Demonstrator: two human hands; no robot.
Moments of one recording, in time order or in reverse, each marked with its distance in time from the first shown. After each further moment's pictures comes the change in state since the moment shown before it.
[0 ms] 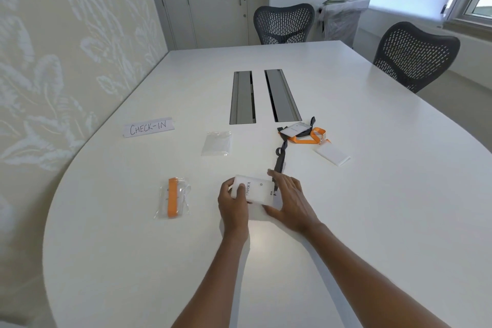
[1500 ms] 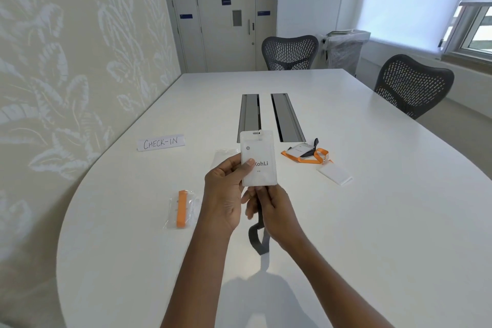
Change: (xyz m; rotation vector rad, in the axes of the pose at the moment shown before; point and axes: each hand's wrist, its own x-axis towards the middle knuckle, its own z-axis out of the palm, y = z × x) left_hand -0.051 0.163 -0.035 -0.343 -0.397 -0.035; right_hand -0.003 -0.163 -0.065 0.869 0.107 0.133
